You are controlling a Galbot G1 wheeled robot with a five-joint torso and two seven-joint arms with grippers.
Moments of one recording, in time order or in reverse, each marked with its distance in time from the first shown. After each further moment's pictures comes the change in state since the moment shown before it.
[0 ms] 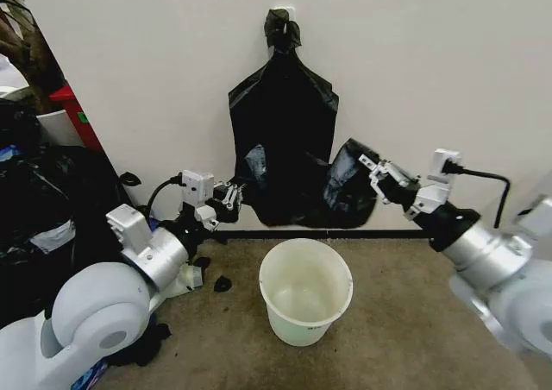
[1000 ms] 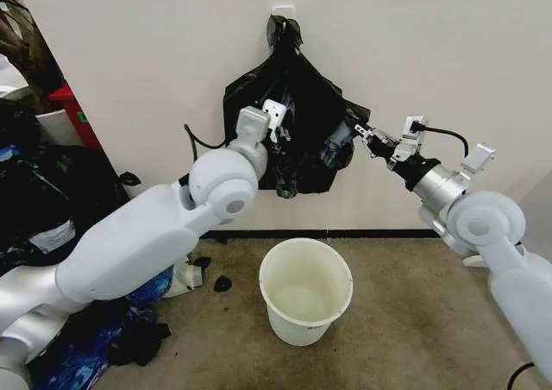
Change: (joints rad) left arm -0.827 -0.365 0.555 0.445 0.040 0.471 -0.436; right arm 0.404 0.049 -0.358 -0.428 -0.221 -0.009 -0.194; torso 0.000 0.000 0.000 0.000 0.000
